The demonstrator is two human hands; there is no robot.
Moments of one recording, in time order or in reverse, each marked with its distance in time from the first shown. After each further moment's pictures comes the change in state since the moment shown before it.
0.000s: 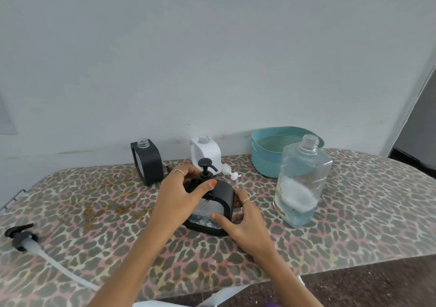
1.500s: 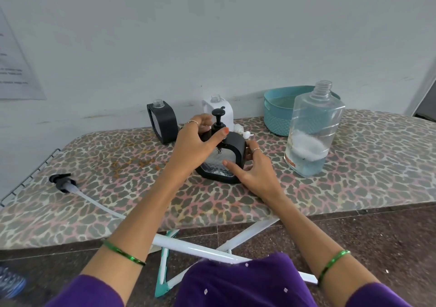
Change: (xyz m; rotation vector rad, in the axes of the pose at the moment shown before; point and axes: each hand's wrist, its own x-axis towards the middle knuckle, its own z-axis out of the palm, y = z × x) left_hand -0.010 0.005 0.001 -0.008 -0.010 0.000; right_hand 0.000 0.010 0.002 -0.101 0.060 -0.096
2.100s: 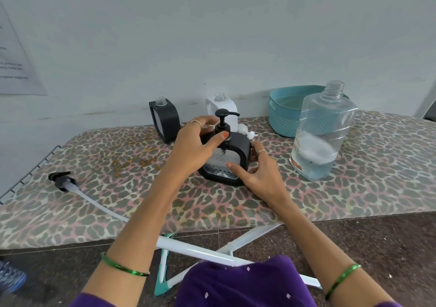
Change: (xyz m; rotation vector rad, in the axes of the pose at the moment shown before) left_hand 0.002 -0.006 -0.006 0.036 -0.043 0.027; right_hand 0.001 0.001 0.000 -0.031 0.012 -0.027
